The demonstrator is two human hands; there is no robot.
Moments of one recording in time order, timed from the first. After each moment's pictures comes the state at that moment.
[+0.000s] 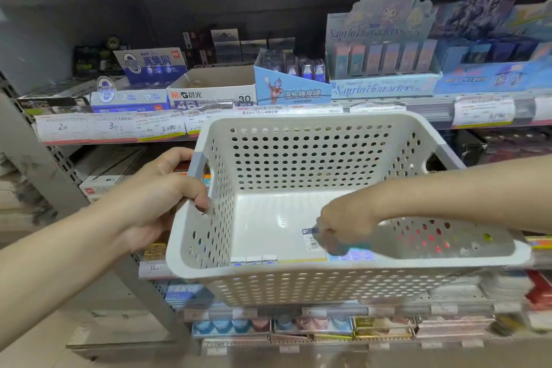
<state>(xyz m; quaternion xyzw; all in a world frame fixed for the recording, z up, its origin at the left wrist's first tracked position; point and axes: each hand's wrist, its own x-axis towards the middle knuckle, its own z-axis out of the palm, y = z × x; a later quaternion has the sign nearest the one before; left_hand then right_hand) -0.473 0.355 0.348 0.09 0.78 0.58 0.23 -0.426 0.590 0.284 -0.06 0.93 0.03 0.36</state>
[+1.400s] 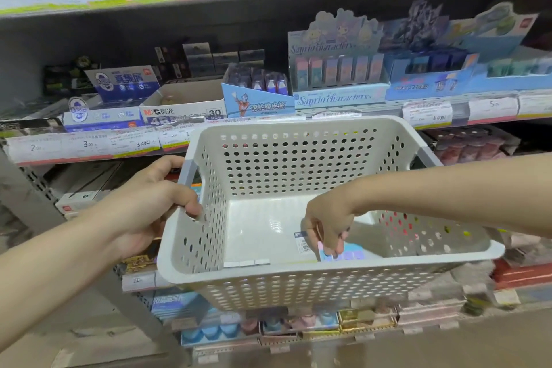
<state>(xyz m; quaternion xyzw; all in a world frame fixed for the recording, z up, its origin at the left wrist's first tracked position) -0.452 0.373 0.366 0.09 0.79 0.56 0.25 -0.413 0.618 0.291 0.03 0.90 -0.18 0.39</state>
